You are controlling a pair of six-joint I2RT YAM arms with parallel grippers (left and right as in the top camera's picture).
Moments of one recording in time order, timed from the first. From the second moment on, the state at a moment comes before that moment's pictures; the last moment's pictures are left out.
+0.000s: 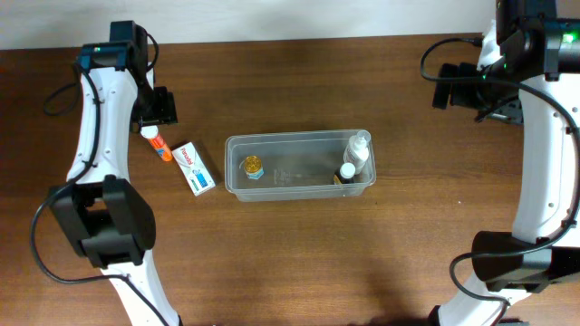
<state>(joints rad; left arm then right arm) 0.06 2.16 2.09 -1.35 -0.14 -0.10 -0.08 1.89 2.31 -1.69 -0.02 0.18</state>
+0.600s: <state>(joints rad) 0.06 2.20 2.09 -1.34 -0.14 -0.09 -0.08 1.89 2.31 -1.69 -0.02 0.18</state>
